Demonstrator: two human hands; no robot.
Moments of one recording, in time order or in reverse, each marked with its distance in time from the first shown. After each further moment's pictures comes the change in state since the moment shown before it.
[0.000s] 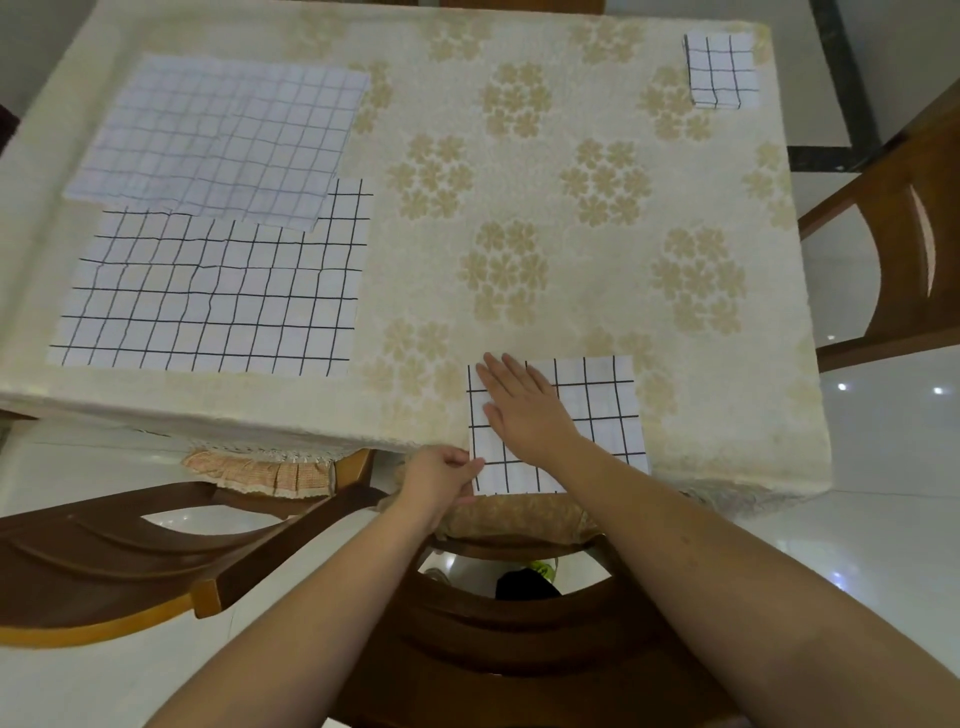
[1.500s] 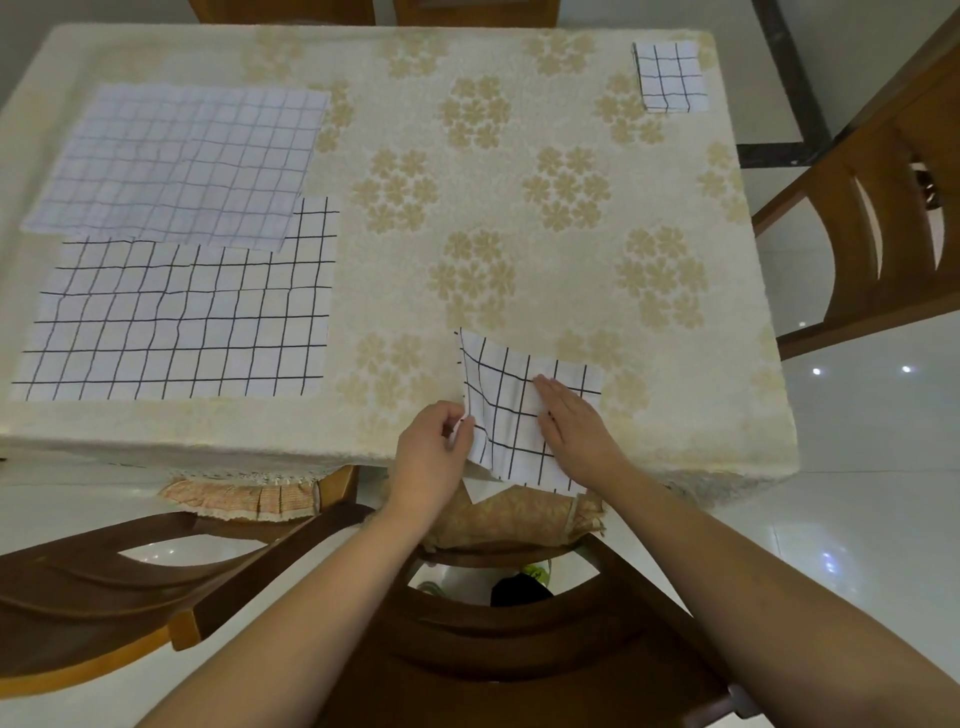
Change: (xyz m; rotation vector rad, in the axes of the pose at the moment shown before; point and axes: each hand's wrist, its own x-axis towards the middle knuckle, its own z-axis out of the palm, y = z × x) left_hand -0.022 0.039 0.005 0.367 0.209 0.724; right_hand -0.065 0.062 0.006 0.371 0.166 0.166
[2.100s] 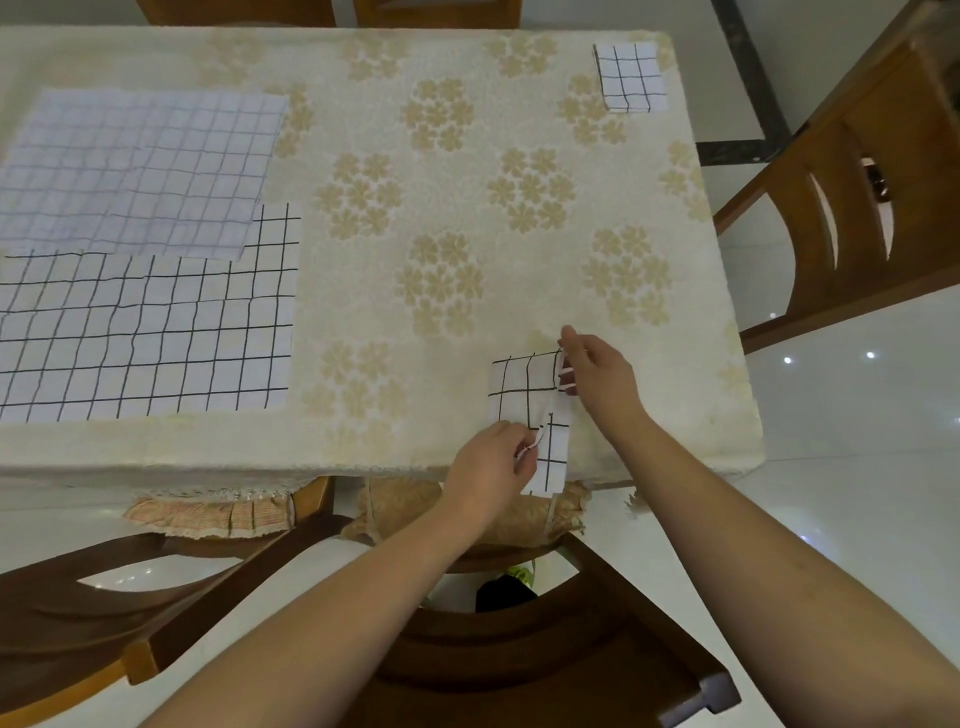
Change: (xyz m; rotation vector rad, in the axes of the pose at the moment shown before) left_hand -0.002 0.042 0.072 0.215 -0.278 0.293; right_hand 0.024 0.002 -0.079 0.655 0.350 0.493
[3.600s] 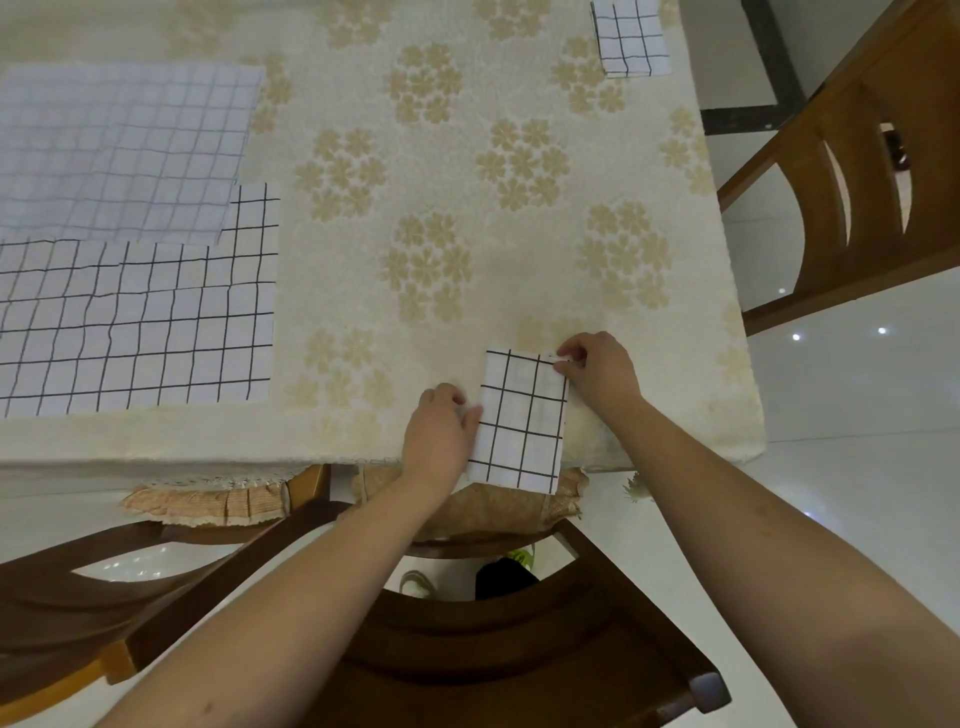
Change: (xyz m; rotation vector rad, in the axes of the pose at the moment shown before) left_hand 0.023 -0.039 -0.006 -0.012 0.113 -0.399; right_hand 0.034 0.040 -0.009 -0.529 -0.090 -0.123
